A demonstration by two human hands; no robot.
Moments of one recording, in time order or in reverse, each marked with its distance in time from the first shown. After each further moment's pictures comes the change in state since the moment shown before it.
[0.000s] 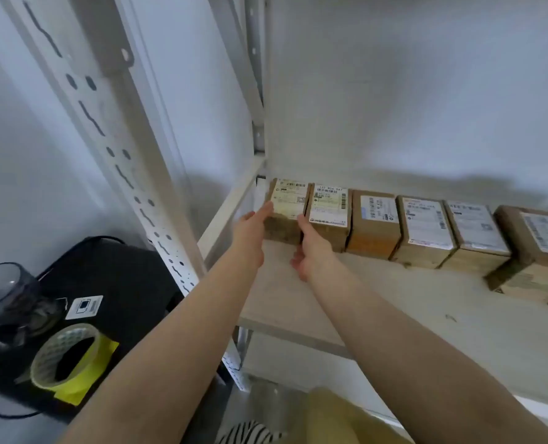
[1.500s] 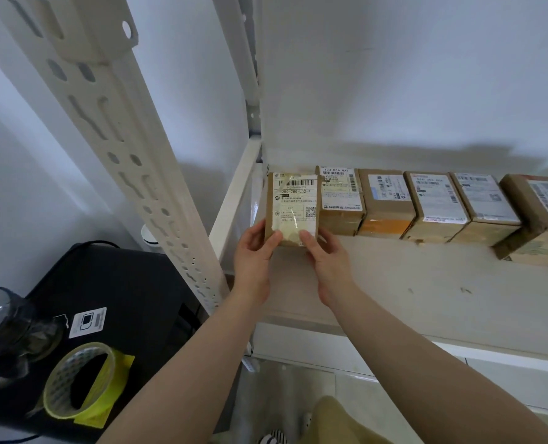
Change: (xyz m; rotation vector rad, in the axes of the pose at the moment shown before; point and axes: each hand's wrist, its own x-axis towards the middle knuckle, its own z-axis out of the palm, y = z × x) left_hand 0.025 -0.066 -0.052 -0.228 -0.289 0.254; right_hand 0.030 0.062 -0.024 -0.022 -0.087 -0.511
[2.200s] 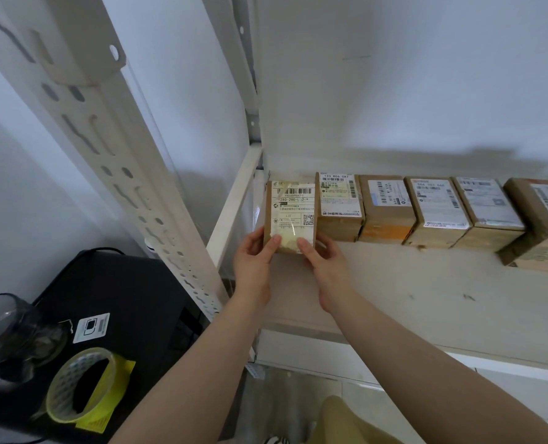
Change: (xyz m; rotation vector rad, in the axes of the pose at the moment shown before) left_hand 0.003 -0.003 0.006 0.047 0.068 0.008; right_hand 0.007 0.003 -0.005 -0.038 -0.016 0.027
